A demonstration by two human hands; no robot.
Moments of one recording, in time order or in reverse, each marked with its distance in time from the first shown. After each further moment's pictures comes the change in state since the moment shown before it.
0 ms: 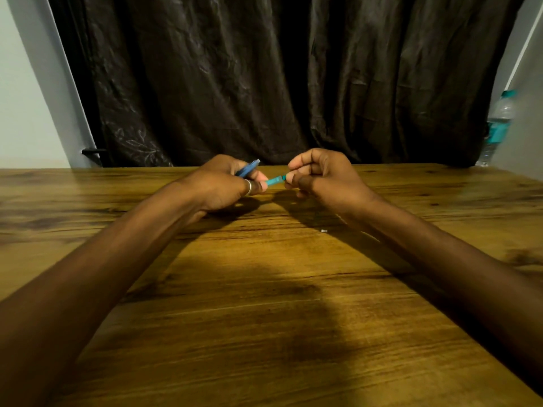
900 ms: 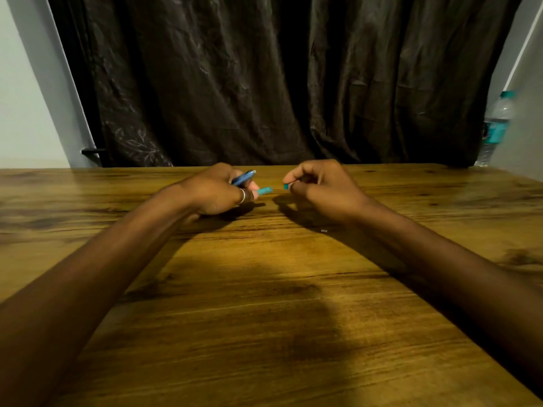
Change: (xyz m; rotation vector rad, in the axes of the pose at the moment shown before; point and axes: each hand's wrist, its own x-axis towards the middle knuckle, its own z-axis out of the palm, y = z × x) left_hand 0.004 -0.012 -0.008 0.208 -0.079 0.027; right_hand 0.001 0.012 0.001 -0.322 0.004 -0.054
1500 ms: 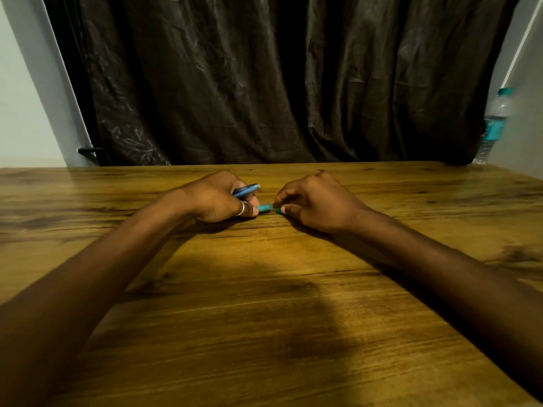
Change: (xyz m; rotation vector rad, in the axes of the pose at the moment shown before) left_hand 0.005 -0.007 0.008 0.165 -0.096 0.024; right_hand 0.001 0.017 0.004 -0.514 -0.184 -0.272
